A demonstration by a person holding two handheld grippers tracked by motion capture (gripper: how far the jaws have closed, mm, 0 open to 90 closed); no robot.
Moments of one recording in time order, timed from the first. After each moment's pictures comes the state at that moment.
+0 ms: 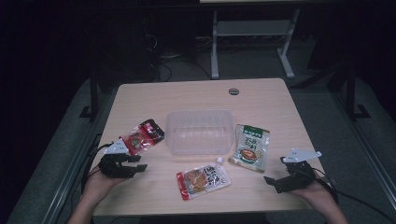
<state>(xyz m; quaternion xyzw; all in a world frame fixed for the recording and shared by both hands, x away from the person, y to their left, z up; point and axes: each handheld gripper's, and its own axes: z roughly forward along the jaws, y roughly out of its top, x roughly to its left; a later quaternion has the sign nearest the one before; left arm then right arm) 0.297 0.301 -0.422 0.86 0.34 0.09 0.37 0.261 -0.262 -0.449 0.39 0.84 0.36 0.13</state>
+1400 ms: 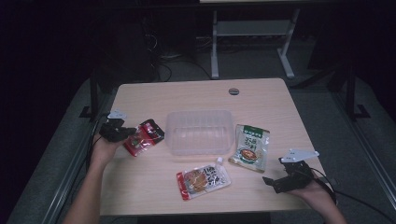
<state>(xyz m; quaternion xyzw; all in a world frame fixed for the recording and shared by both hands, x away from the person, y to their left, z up) 0.402 0.324 -0.418 0.84 0.41 0.17 0.32 0.263 -0.258 -0.451 0.39 0.84 0.36 0.12</state>
